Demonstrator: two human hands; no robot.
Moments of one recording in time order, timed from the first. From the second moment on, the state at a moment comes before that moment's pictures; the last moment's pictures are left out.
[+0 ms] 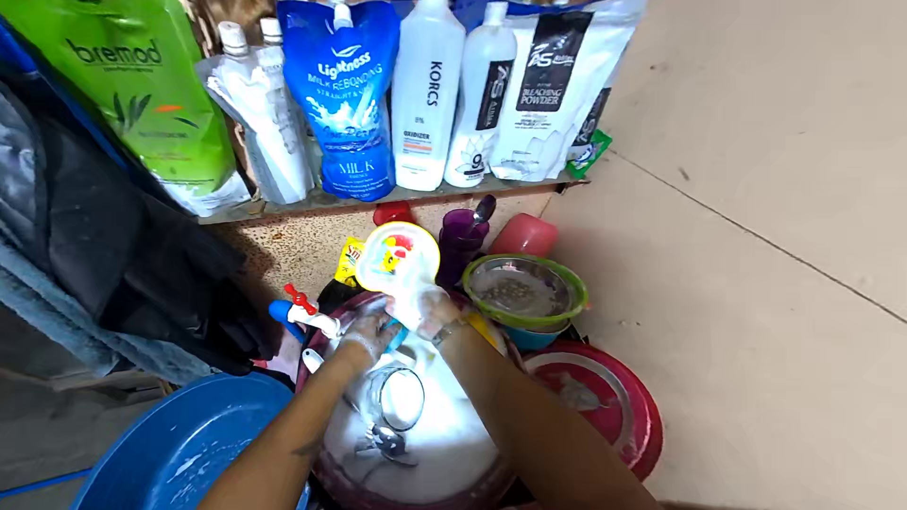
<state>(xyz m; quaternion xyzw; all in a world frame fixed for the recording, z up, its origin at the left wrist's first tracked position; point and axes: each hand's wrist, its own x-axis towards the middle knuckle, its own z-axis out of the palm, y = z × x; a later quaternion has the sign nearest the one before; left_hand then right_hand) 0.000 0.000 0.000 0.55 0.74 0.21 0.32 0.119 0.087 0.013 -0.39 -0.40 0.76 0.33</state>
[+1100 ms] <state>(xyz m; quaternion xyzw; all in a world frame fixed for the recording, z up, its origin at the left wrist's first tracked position) 0.008 -0.093 -0.032 0.74 0.65 0.18 -0.08 0.087 0.141 0.028 -0.45 -0.86 0.15 -0.18</state>
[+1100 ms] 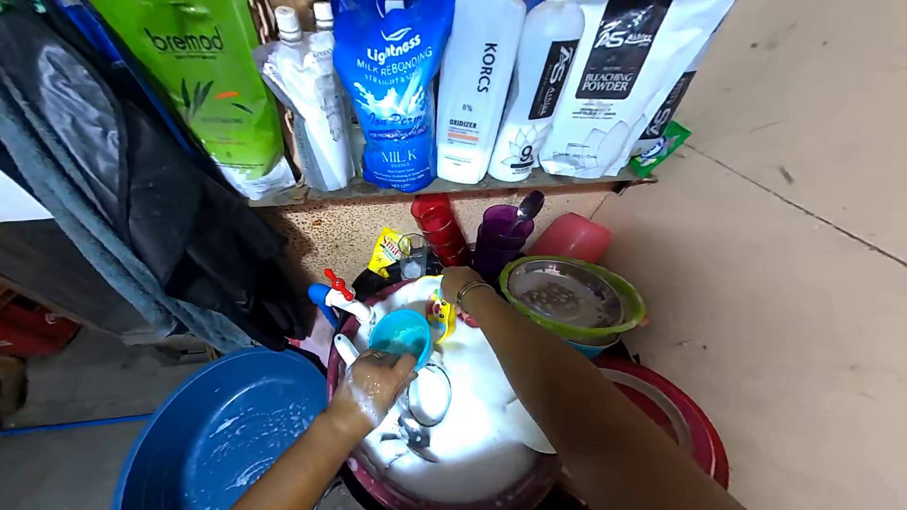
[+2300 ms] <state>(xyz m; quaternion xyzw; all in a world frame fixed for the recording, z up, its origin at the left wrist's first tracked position) -0.010 -0.031 -0.035 0.58 0.77 -0.06 0.25 0.157 0.097 -0.043 -0.31 -0.88 0.35 -0.01</state>
